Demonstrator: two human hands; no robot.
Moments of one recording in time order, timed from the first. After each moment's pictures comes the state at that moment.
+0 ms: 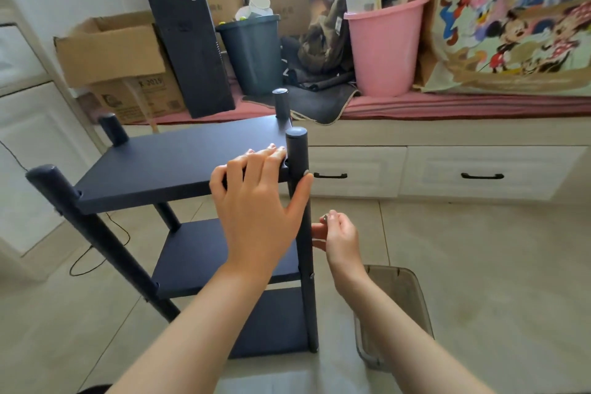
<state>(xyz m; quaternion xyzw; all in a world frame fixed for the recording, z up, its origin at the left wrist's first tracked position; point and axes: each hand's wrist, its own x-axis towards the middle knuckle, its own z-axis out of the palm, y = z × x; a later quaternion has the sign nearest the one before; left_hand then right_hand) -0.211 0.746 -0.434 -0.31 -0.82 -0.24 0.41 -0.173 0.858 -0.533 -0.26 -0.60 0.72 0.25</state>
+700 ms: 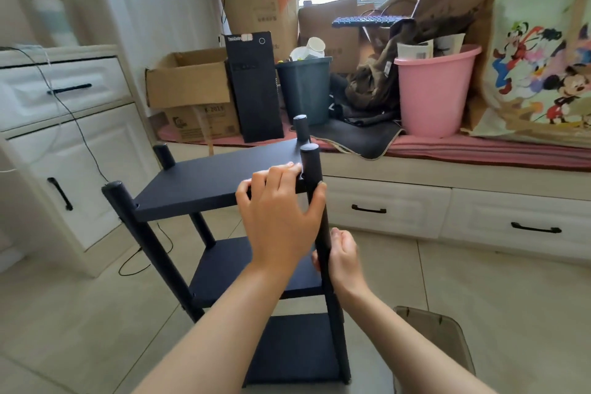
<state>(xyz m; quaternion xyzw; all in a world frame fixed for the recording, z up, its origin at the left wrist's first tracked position) -0.236 0.703 -0.398 -0.23 -0.84 -0.29 0.39 -0.214 0.799 -0.497 -0.19 -0.62 0.72 0.22</state>
